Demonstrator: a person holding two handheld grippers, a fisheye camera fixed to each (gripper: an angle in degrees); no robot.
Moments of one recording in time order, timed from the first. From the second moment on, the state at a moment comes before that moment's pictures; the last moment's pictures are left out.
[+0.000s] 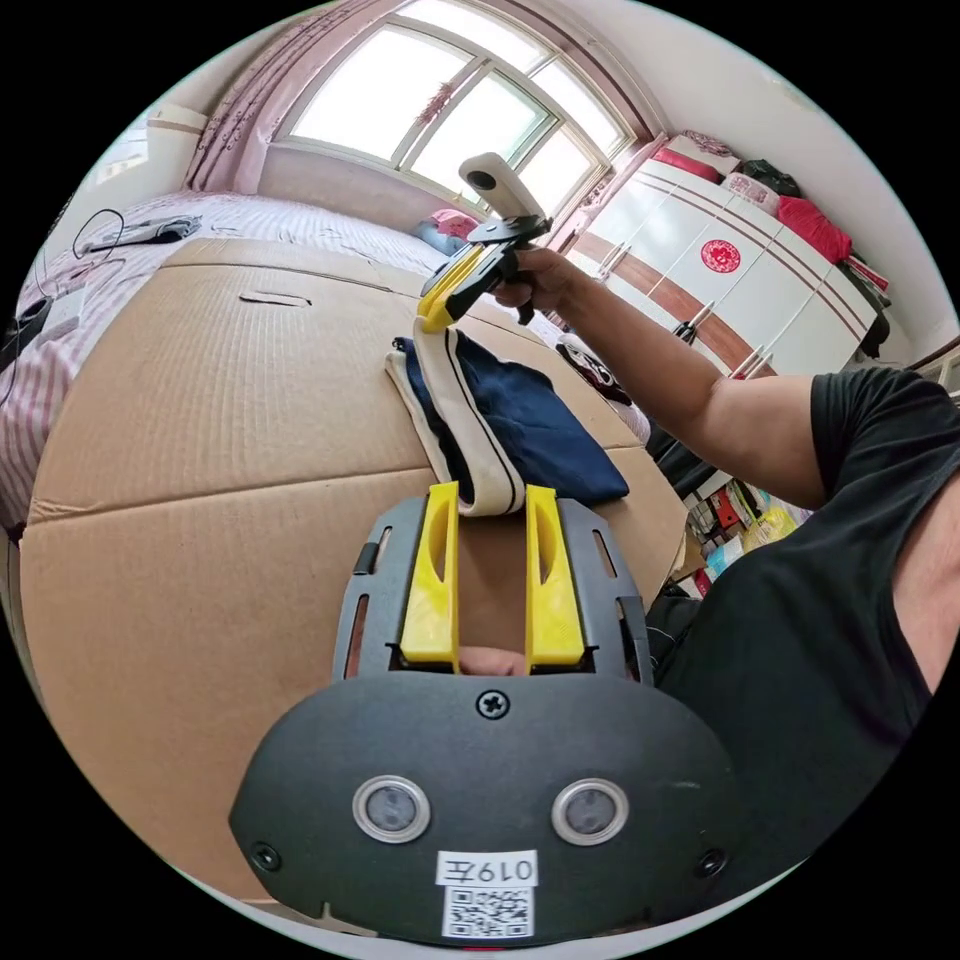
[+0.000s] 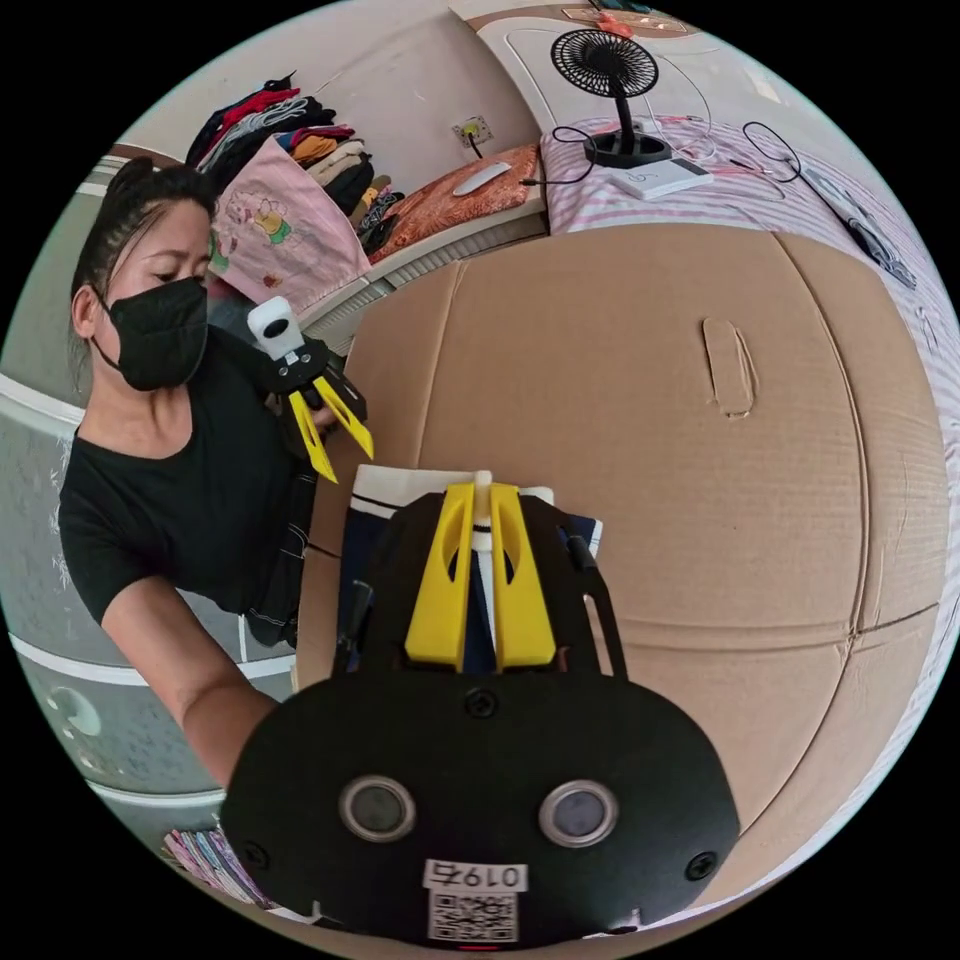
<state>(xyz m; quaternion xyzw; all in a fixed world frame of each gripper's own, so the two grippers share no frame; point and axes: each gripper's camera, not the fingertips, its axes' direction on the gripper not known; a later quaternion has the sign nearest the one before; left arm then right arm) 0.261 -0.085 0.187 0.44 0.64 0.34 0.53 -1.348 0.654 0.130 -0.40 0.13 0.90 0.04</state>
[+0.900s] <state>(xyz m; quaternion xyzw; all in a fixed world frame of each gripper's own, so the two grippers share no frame) 0.247 -0.127 0.116 0.37 0.62 0.45 0.53 -1.343 0.637 0.132 -0.41 0.12 0.90 -0.01</state>
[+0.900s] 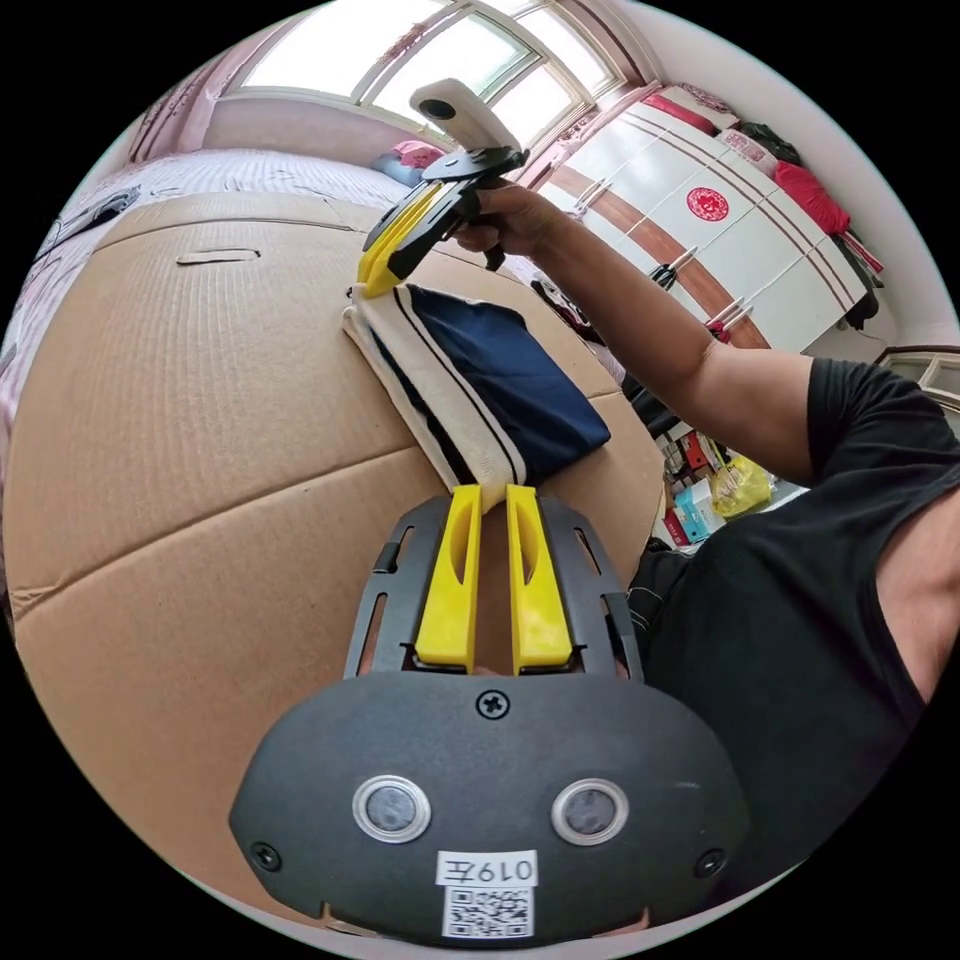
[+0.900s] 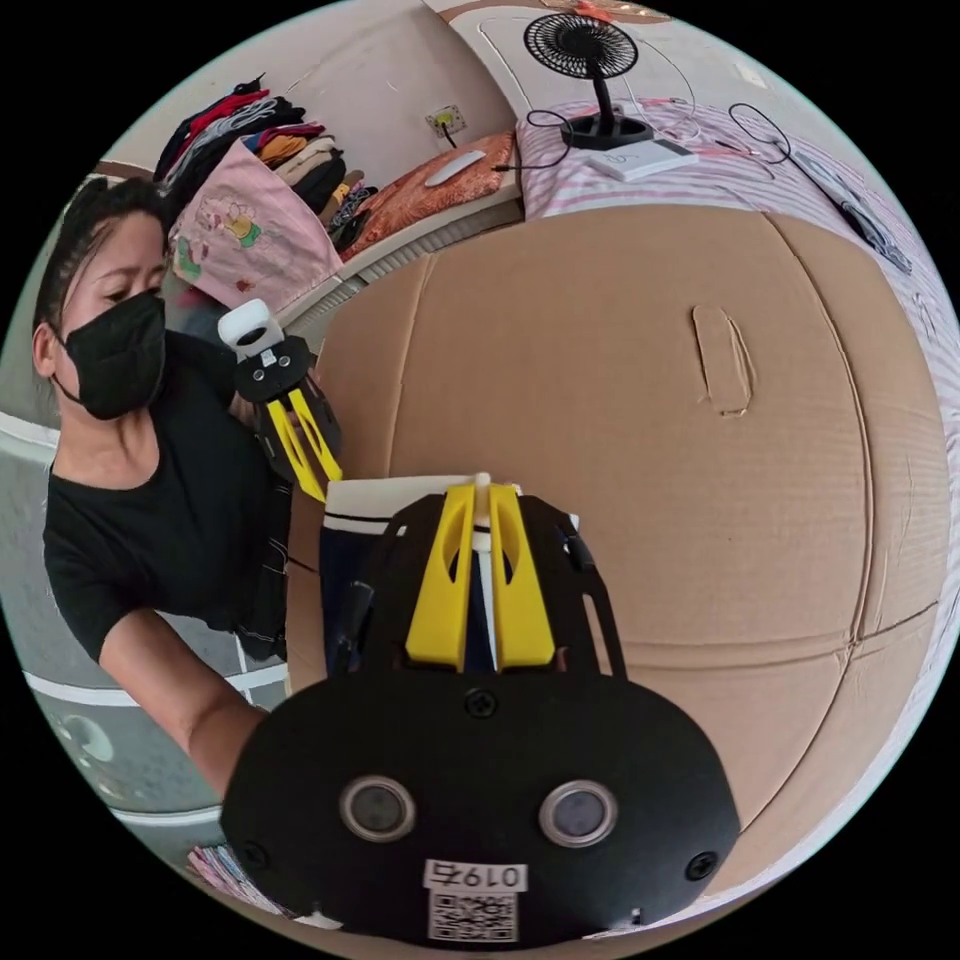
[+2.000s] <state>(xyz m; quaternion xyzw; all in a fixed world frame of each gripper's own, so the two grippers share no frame) 0.202 -0.139 0.053 0.34 0.62 0.42 0.57 -1.162 0.509 0.216 -0.46 0.31 0.83 0.01</state>
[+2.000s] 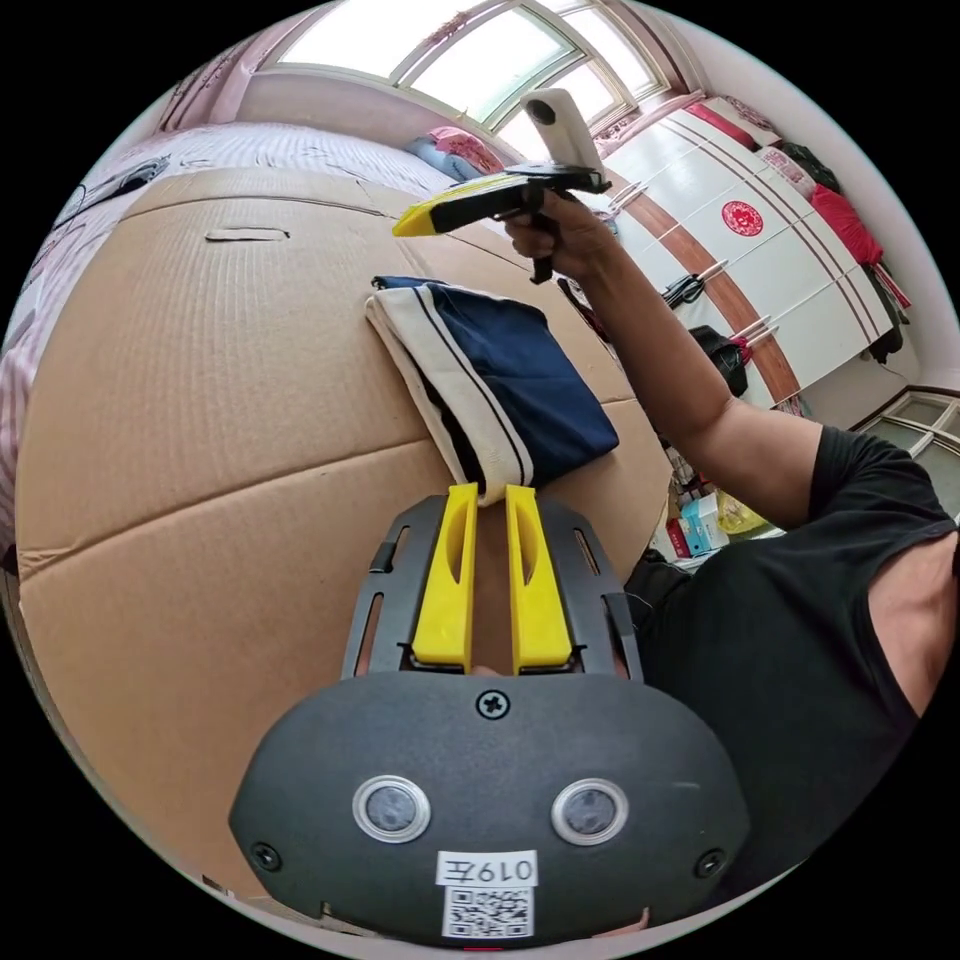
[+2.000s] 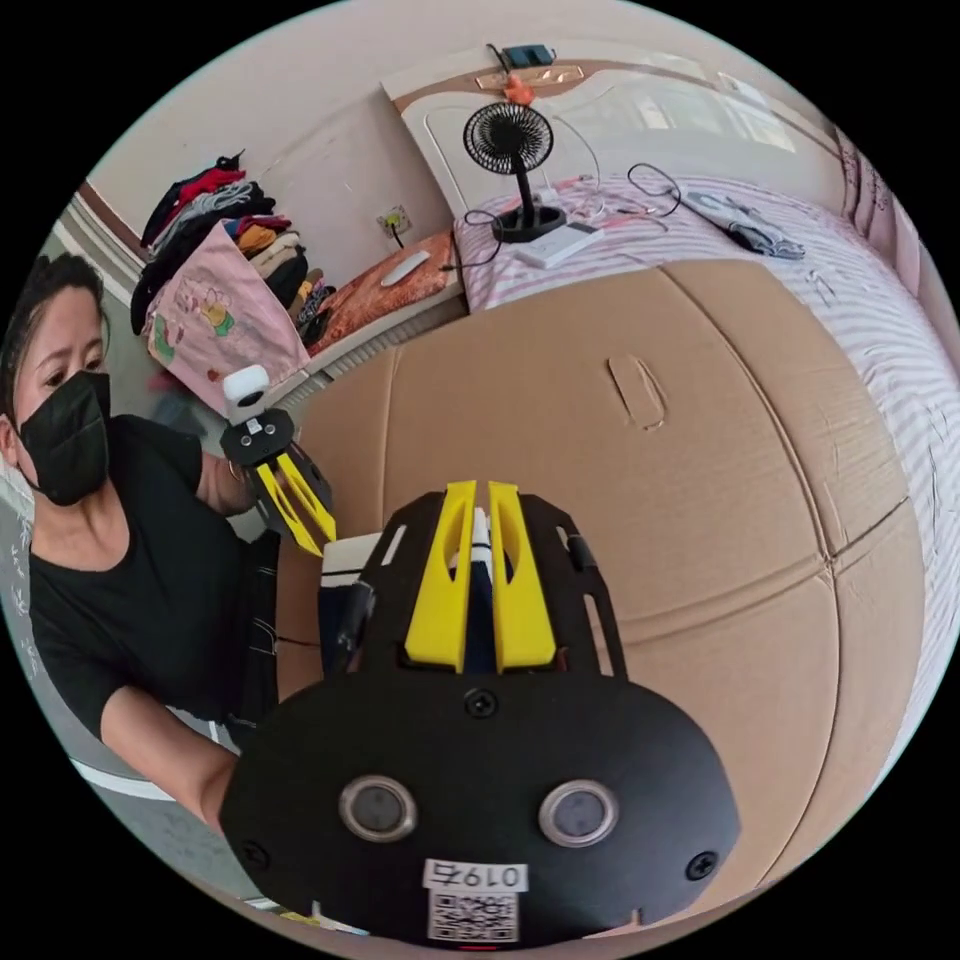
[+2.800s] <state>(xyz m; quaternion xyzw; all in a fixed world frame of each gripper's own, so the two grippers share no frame) 0.208 -0.281 -0.095 0.41 0.54 0.53 0.51 -1.045 0.380 0.373 -0.62 0.34 0.71 -0.04</state>
